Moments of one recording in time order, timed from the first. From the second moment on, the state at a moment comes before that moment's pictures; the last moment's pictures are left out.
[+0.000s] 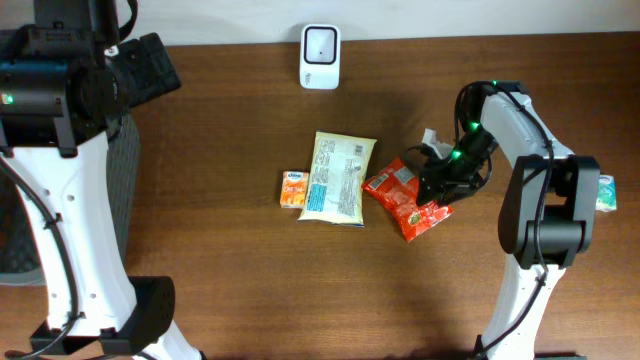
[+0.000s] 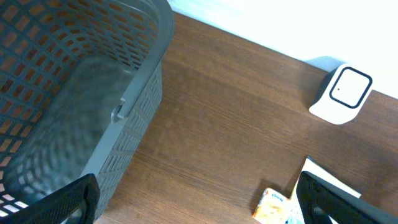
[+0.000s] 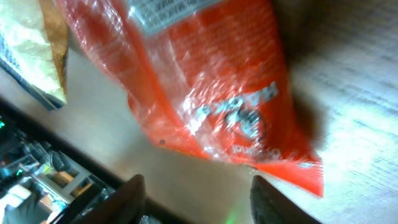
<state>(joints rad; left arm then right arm) -0.06 1.87 2.66 -1.69 -0.26 -0.40 -0.04 2.21 1.70 -1.46 -0.39 -0.37</state>
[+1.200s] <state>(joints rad) -0.06 1.87 2.66 -1.69 -0.26 -0.40 -0.09 2.19 1.94 -1.41 0.06 0.20</state>
